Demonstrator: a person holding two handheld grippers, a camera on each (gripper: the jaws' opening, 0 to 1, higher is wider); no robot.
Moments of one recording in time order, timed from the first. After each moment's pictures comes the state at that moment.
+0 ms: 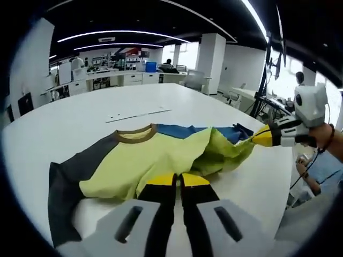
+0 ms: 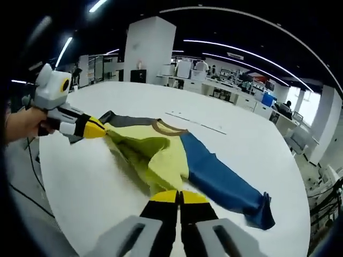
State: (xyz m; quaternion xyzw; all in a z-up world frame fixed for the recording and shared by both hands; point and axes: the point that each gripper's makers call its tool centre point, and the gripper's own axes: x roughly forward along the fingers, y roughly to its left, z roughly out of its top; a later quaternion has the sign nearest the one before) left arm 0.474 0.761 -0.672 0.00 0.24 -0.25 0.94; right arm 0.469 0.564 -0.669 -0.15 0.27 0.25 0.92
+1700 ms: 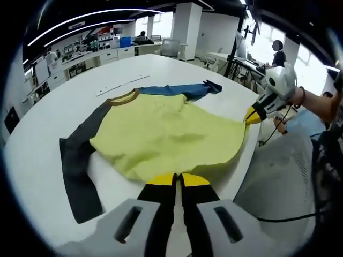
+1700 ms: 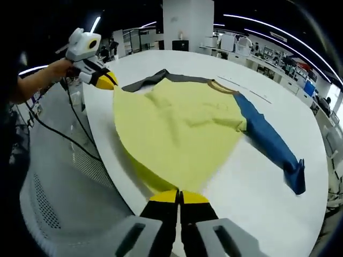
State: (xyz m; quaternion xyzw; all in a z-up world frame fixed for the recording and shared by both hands) left arm 0.361 0.791 -0.678 0.09 0.35 -0.34 0.87; right arm 0.331 0.567 -0.737 -0.19 0.40 0.40 0.80
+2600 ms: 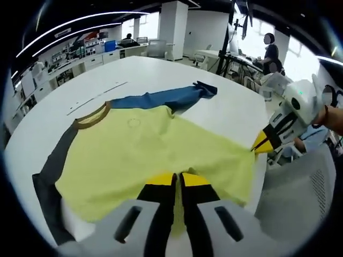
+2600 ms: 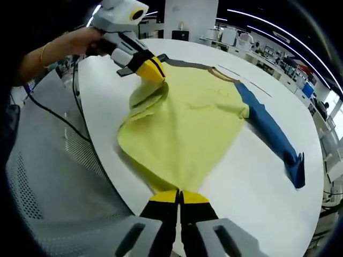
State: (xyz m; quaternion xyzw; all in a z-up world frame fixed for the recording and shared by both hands) left arm 0.418 0.691 -0.721 0.11 0.35 -0.38 0.85; right arm 0.327 0.553 -0.757 -0.23 0.42 0.37 0.80
